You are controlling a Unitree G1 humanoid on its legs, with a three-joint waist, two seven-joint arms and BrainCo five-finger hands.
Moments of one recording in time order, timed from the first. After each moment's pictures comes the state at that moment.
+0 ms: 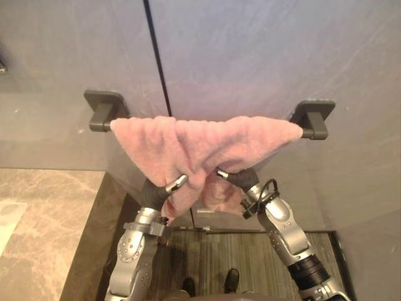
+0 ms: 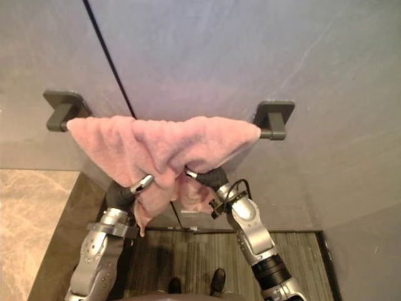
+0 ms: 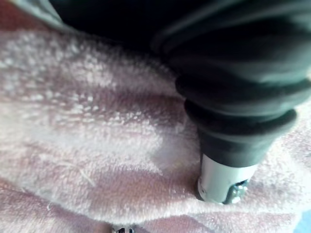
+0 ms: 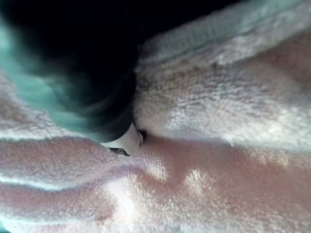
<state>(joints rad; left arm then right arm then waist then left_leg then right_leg) 0.21 0.15 -0.12 -0.27 -0.44 -0.22 -0.15 -0.16 -0.16 0.31 -0.03 0.31 -0.15 0.26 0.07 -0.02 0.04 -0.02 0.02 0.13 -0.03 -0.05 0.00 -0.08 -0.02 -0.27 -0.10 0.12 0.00</state>
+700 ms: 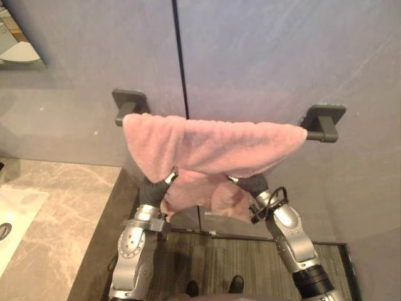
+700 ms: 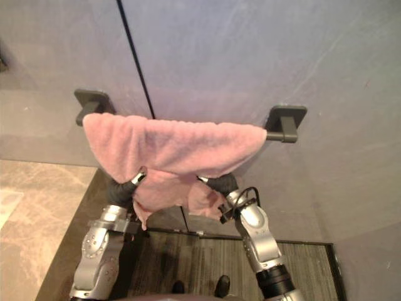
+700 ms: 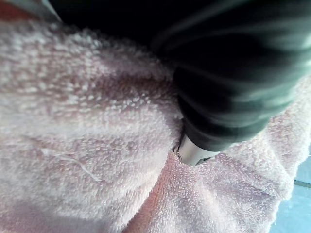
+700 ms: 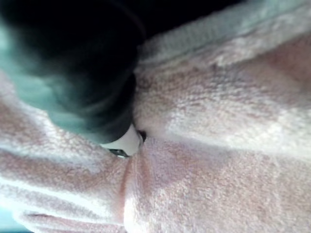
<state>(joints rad) 0.16 0.09 -0.07 -0.21 -0.37 -0.22 -0.19 -0.07 -0.14 0.19 -0.03 0.26 -0.14 0.31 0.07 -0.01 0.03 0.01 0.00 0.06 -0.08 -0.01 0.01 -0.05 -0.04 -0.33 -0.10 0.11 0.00</state>
